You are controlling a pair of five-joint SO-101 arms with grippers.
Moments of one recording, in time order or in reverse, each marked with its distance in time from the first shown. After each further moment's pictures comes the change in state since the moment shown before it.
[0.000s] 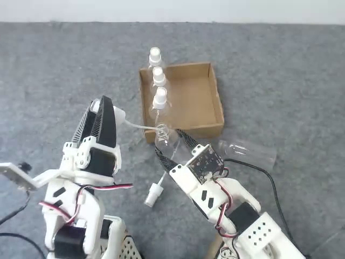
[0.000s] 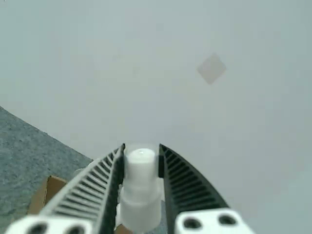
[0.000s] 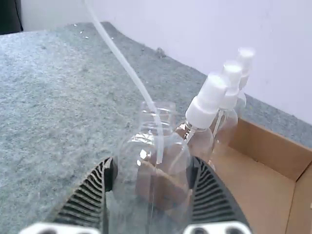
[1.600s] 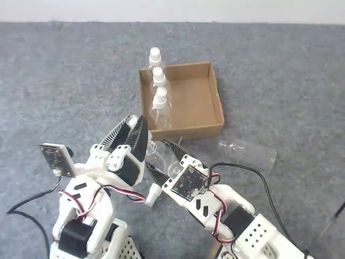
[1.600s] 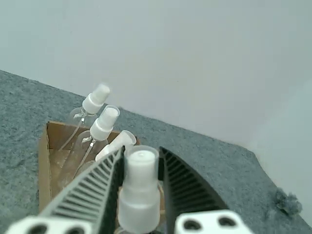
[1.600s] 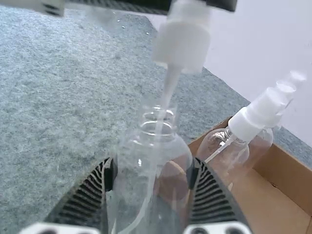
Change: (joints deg) left arm 14.2 -0.1 4.1 10.0 -11.8; right arm -6.9 -0.6 4.0 -4.1 9.9
